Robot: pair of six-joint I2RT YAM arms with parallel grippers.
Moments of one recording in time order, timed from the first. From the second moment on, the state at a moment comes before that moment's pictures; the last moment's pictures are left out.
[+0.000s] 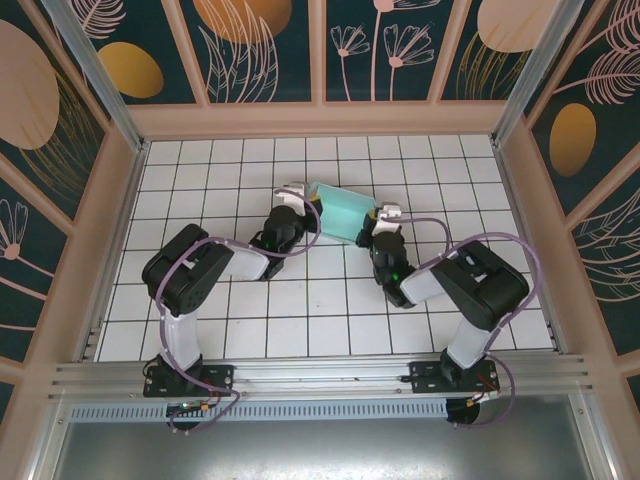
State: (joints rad) left arm -0.67 1.94 0.84 0.94 -0.15 -0.40; right arm 0.68 1.74 0.46 1.12 0.55 0.26
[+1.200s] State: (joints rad) left arm -0.69 2.03 0.80 1.08 -0.20 -0.35; right arm 0.63 1.36 0.33 1.18 0.32 0.23
